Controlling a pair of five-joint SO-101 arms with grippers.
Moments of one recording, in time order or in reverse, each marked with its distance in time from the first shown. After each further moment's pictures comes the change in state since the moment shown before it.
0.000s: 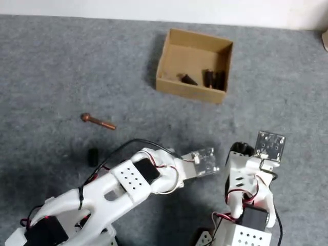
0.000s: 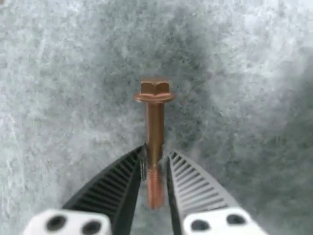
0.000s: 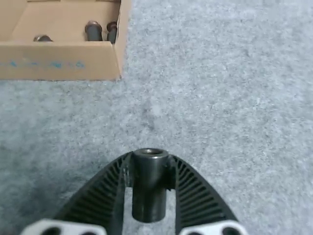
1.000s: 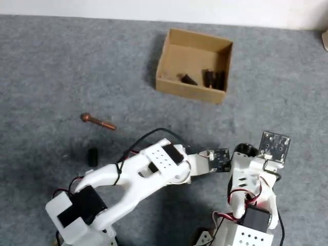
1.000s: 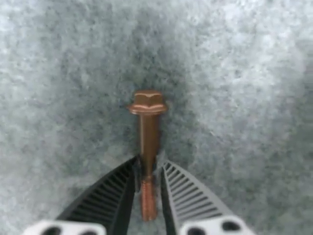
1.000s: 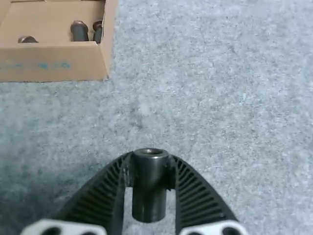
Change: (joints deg) left arm 4.4 29.9 -17.8 5.0 -11.5; right arm 0.9 0.1 -2.5 1.9 0.0
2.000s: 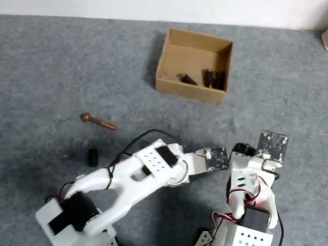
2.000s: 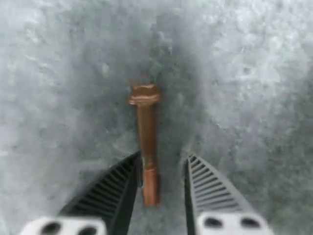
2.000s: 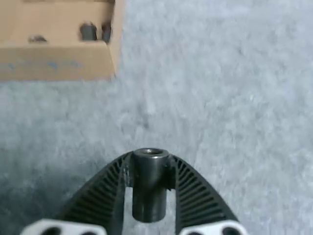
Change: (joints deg) left arm -1.4 -5.6 4.0 -2.5 1.8; right arm -0.3 -0.1 -0.2 0.8 -0.1
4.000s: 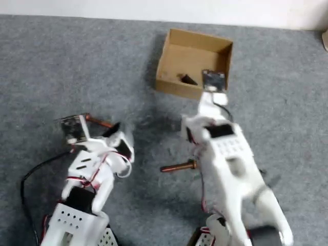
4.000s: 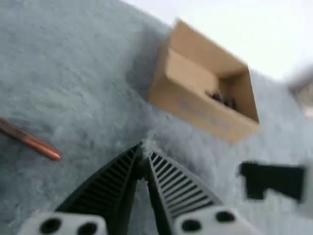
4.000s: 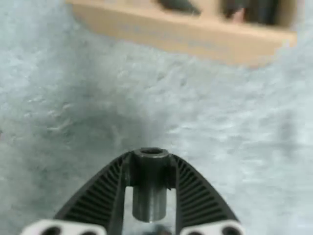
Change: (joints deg) left arm -33.1 -81.1 46.2 -17.8 65.6; right arm -25.3 70.2 -37.5 -12.4 -10.9
